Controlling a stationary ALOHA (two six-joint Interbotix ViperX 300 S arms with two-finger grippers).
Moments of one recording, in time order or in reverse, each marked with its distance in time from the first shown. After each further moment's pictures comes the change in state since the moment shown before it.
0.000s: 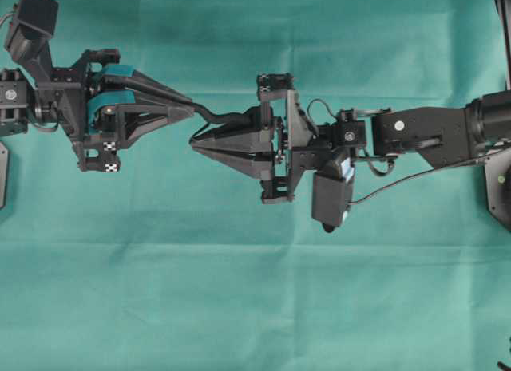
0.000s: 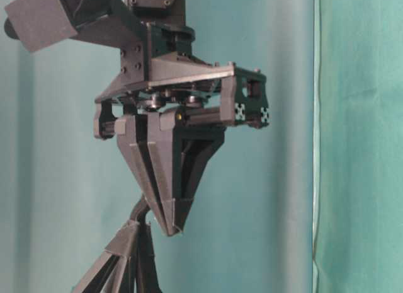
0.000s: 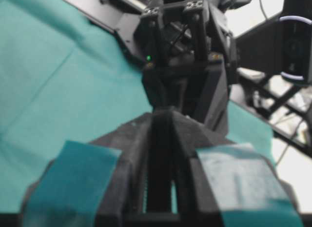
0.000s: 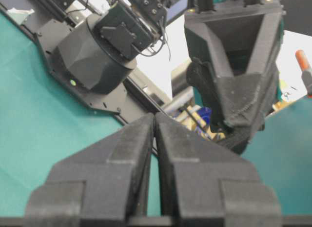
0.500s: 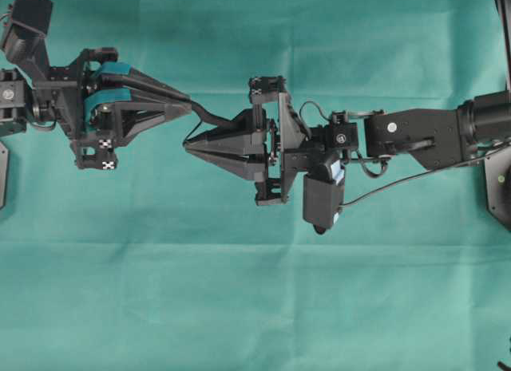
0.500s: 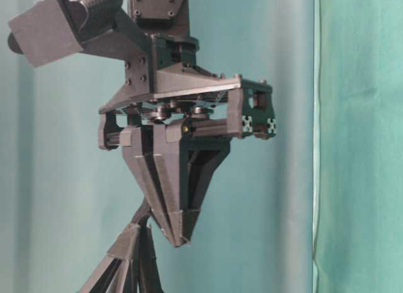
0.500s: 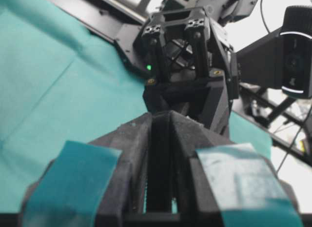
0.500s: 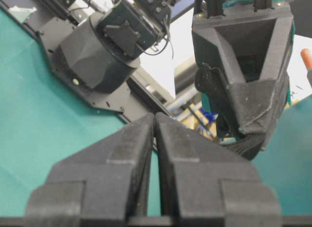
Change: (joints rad) left arm 0.014 0.000 0.040 0.000 -0.094 0.002; right arm 0.006 0.020 -0.021 0.000 0.034 0.000
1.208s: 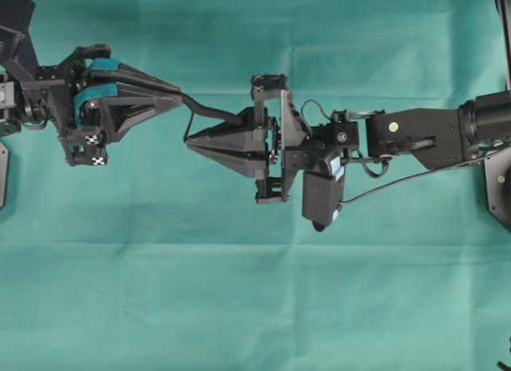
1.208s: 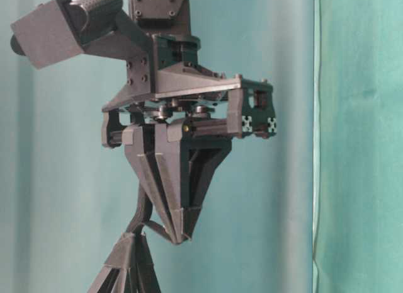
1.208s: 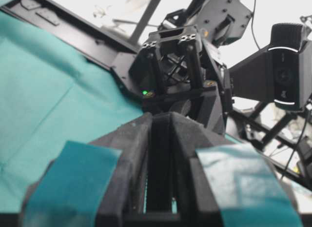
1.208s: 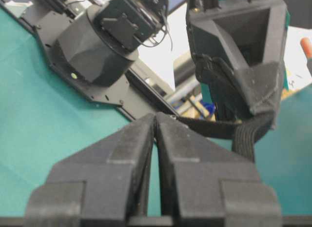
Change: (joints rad) left arm 0.018 -0.002 0.055 0.002 -0.155 0.003; right arm 0.000 -0.008 0.011 0.043 0.005 0.002
